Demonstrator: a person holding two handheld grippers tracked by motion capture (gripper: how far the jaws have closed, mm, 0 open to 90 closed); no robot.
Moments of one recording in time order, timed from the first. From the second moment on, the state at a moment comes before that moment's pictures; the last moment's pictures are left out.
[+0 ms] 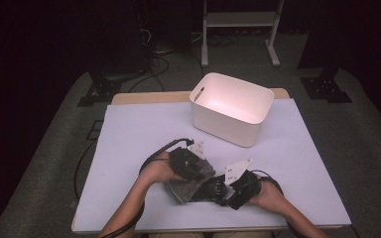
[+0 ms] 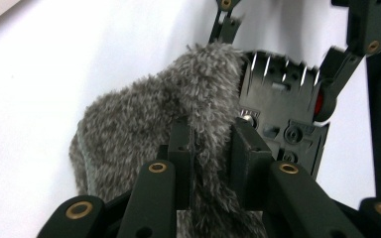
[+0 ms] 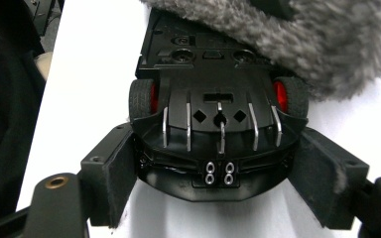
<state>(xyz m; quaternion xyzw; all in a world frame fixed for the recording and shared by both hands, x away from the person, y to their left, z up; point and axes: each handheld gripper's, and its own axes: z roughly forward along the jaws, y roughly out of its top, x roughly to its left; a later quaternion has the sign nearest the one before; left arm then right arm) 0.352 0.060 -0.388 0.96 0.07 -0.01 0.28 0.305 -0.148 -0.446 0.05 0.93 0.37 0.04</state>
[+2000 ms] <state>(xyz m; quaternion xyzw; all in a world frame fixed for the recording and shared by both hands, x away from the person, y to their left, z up) 0.331 0.092 -0.401 0.95 0.06 -0.07 0.29 0.317 -0.157 -0.454 0.06 0.93 0.36 0.01</state>
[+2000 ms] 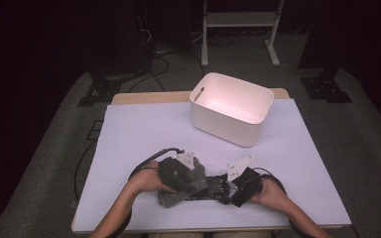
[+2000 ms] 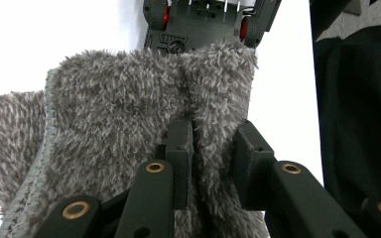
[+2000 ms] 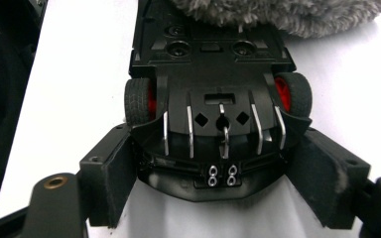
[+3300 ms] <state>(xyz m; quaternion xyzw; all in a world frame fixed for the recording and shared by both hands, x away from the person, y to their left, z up) 0.337 0.091 -0.397 0.94 0.08 -0.08 0.33 0.353 -0.146 -0.446 0.16 0.91 0.36 -0.14</state>
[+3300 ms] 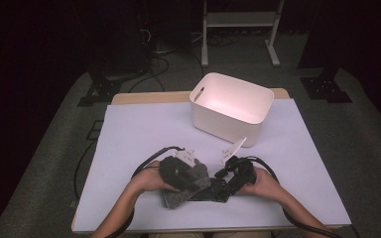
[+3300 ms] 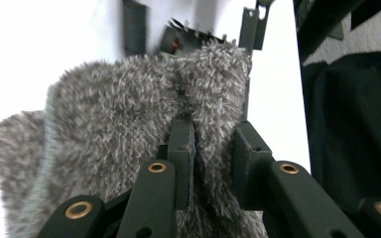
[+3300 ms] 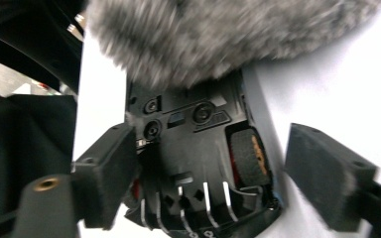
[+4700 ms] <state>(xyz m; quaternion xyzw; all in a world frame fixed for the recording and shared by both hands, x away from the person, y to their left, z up) 0.326 0.085 -0.380 0.93 0.06 -0.11 0.33 0.302 -0.145 -0.439 0.07 0.92 0.38 -0.04</state>
